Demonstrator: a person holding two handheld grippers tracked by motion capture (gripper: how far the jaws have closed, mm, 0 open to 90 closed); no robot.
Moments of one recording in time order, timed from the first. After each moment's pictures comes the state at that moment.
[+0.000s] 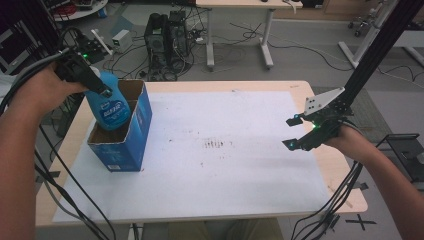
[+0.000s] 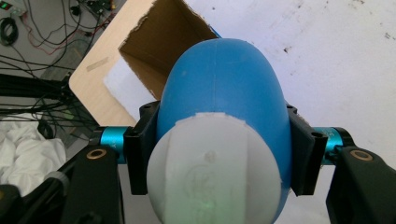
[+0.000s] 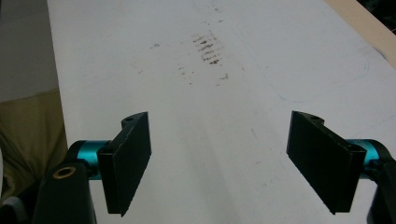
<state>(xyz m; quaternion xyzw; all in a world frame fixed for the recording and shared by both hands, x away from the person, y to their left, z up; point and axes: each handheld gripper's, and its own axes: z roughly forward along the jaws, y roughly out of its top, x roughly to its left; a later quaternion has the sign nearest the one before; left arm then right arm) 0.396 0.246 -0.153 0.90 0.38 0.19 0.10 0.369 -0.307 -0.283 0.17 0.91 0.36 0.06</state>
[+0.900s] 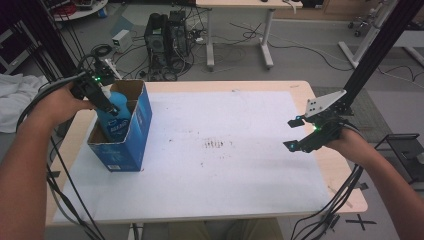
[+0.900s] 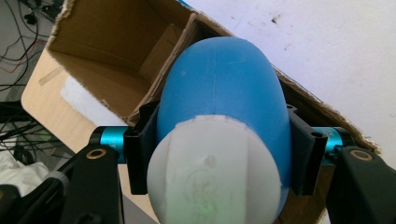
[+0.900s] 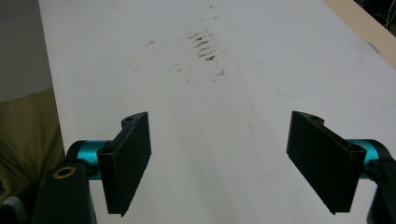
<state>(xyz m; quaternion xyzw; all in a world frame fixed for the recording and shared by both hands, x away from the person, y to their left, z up) 0.416 0.255 -0.213 0.94 0.29 0.14 0.07 0.366 -0.309 -0.286 0.18 0.91 0.36 0.08</state>
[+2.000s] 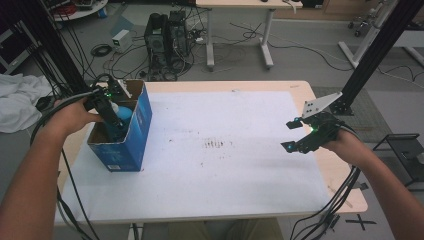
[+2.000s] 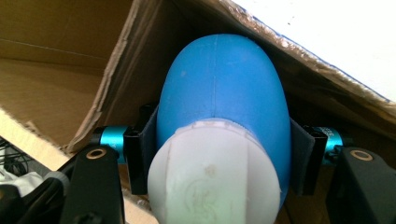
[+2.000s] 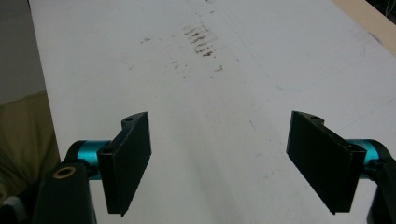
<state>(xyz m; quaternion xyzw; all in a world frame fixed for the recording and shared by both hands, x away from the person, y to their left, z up) 0.428 0.253 -0.266 0.96 0.25 0.11 0.03 0.368 -0.306 -0.294 0.19 0.91 0.35 0.08</state>
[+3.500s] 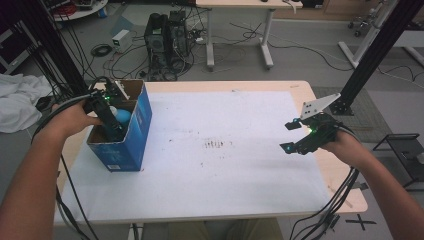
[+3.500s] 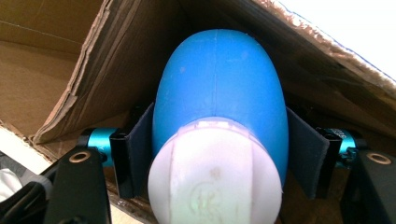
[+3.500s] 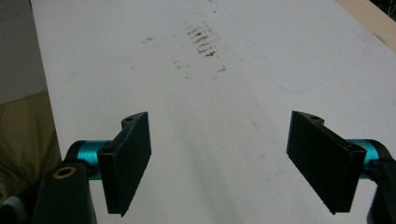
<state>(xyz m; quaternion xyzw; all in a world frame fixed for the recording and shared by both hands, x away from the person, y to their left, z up) 0.429 0.262 -0.273 0.96 0.27 0.08 0.04 0.366 -0.302 -0.296 0.19 0.91 0.35 0.08</state>
